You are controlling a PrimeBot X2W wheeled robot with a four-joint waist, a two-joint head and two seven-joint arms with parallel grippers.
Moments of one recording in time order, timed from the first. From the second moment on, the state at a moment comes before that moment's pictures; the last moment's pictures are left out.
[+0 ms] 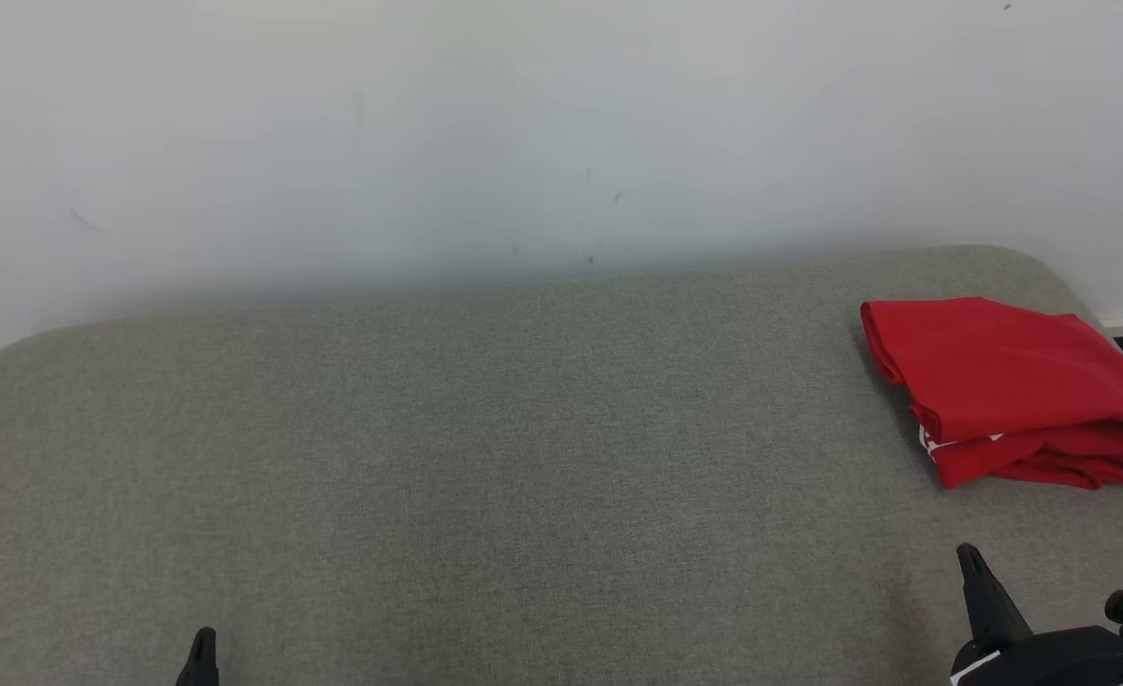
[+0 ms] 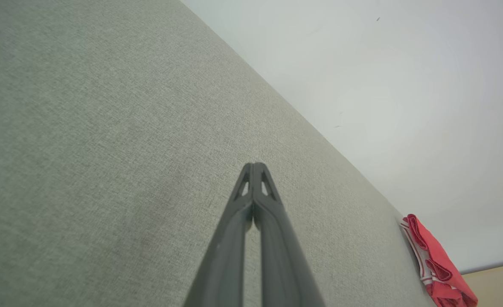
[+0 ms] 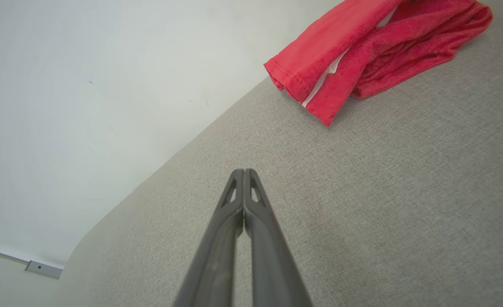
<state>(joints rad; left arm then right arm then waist) 0.11 0.10 -0.05 0.17 -0.79 0.03 -0.02 0.09 -0.20 0.04 0.16 0.94 -0.03 -0.06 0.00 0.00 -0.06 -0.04</state>
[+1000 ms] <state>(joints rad) 0.01 0.07 0.02 0.24 -1.21 -0.05 0.05 0.00 -0.12 -0.05 0.23 1.28 0.04 0.03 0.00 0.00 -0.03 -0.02</state>
